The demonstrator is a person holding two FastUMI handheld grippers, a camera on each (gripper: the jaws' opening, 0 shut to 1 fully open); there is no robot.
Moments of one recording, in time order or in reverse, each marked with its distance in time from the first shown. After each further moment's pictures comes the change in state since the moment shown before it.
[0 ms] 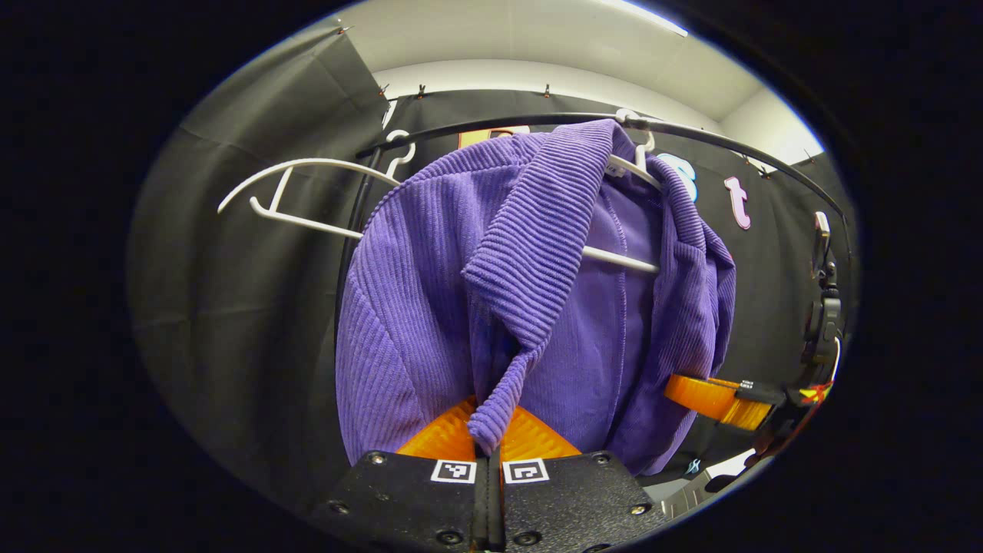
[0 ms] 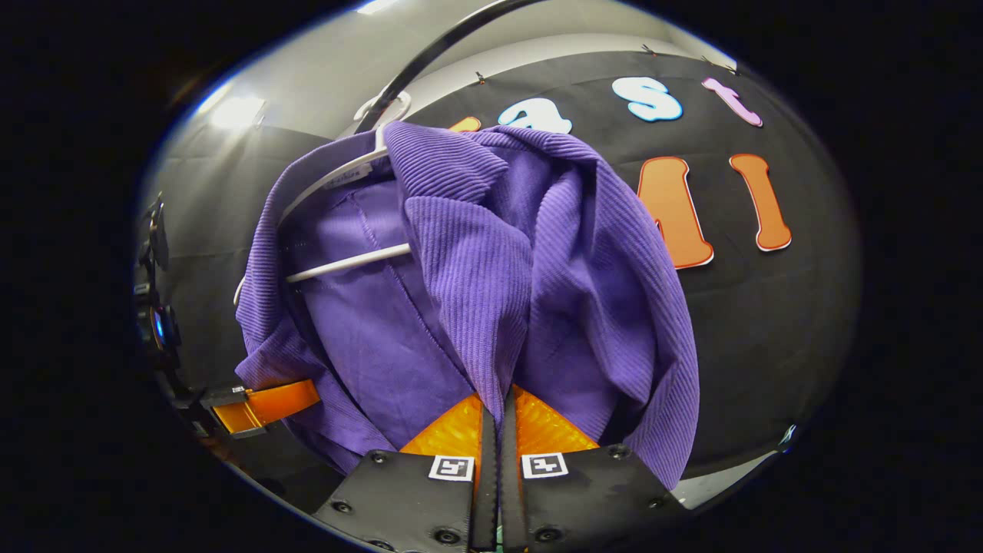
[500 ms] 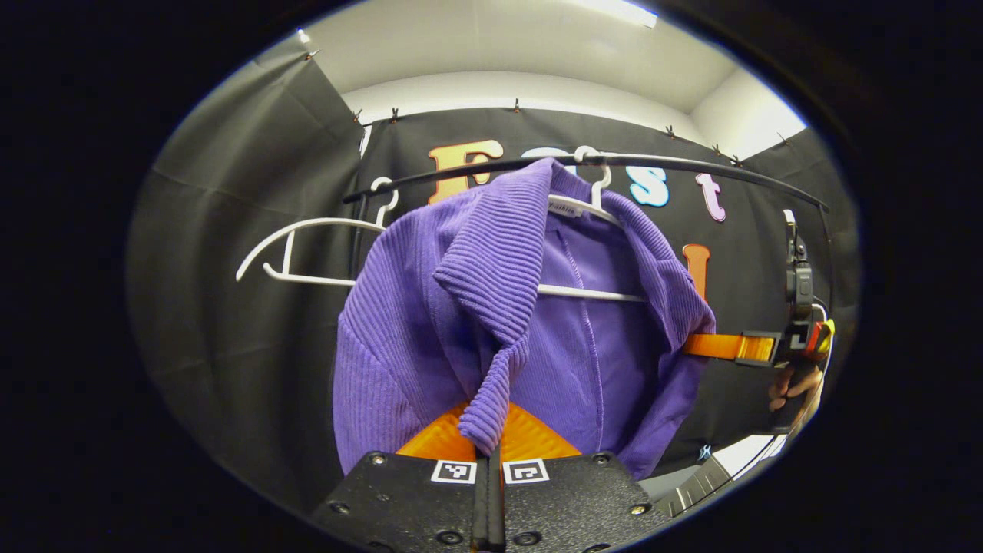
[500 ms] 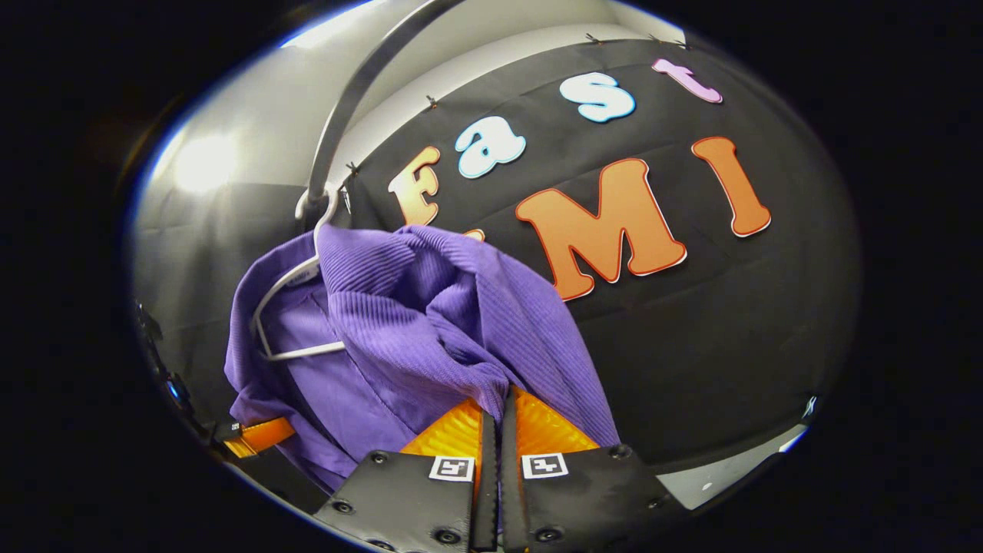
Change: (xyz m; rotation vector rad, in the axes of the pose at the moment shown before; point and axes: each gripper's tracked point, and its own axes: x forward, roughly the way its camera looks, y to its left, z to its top) left arm -0.047 -0.005 0.046 0.083 -0.048 -0.047; right arm -0.032 -0.059 0.073 0.168 -0.027 0.007
